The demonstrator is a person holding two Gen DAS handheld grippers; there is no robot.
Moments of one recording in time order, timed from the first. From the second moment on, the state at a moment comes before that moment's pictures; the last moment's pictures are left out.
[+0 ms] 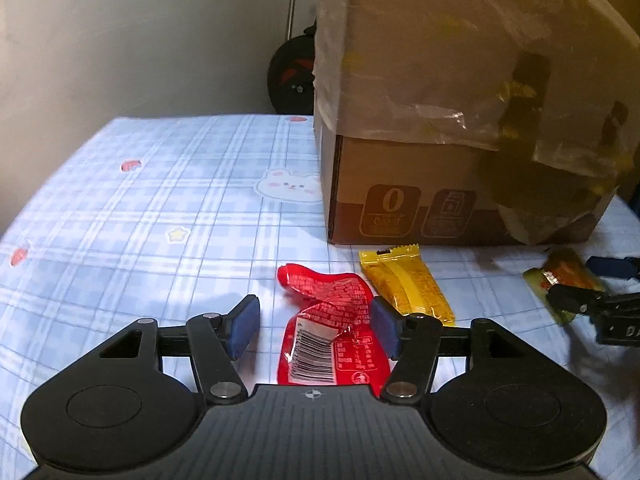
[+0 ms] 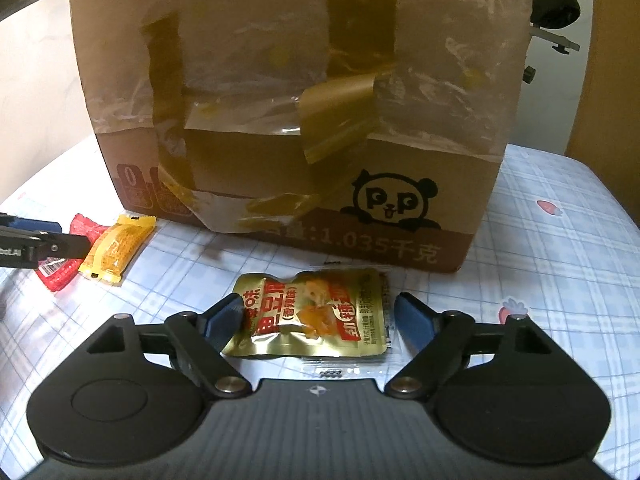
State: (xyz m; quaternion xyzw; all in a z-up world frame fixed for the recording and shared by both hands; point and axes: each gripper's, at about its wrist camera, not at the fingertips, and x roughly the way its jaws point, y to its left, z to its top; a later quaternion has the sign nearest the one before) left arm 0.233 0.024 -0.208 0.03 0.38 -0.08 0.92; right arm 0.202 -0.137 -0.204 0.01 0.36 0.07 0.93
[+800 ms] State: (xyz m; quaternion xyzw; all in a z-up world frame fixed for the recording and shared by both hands) left arm 0.187 0.029 -0.208 -0.05 0.36 -0.06 0.93; right arm 0.194 -0.135 -0.200 0.01 0.35 0.08 0.93
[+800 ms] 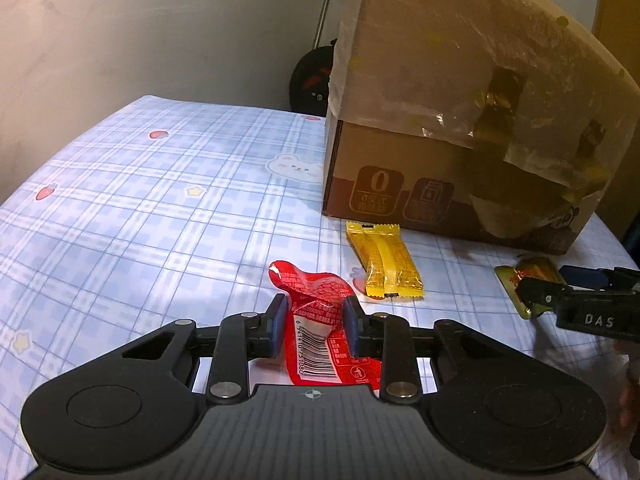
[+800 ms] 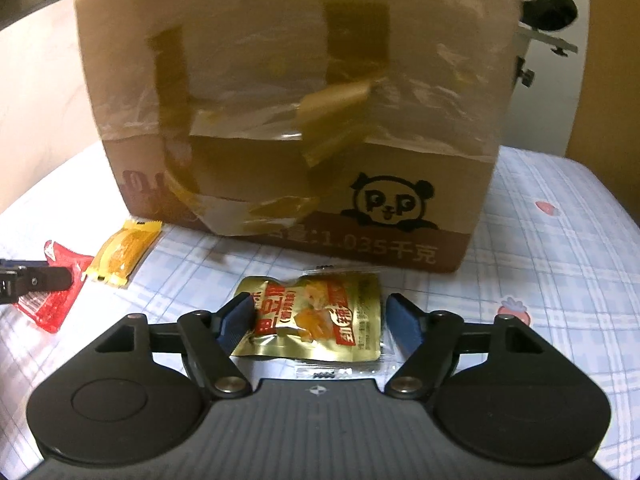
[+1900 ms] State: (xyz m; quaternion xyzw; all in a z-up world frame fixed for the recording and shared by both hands) left arm 0.163 0.018 -0.185 -0.07 0.33 -0.09 0.94; right arm 0.165 -0.142 -0.174 0.04 0.30 0.10 0.95
